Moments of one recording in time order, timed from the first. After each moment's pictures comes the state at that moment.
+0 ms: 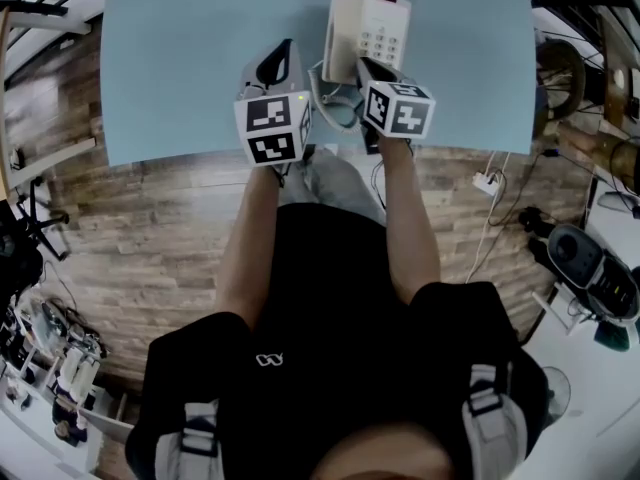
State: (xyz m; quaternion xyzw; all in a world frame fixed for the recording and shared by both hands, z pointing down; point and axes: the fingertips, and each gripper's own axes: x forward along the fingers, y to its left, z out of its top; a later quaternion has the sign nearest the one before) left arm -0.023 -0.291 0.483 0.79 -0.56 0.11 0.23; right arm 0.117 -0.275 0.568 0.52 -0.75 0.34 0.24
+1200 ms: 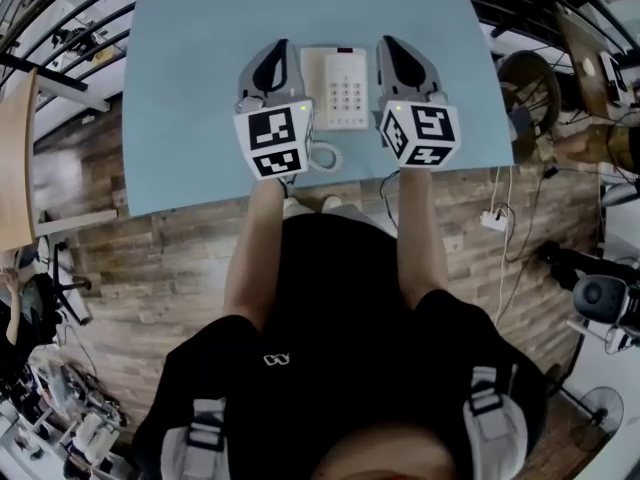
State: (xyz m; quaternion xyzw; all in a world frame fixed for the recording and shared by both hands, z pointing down) left arm 0.023 -0.300 0.301 0.82 -0.56 0.01 0.04; right arm 0.175 -0.292 0.295 0.59 -0.80 -0.01 0.05
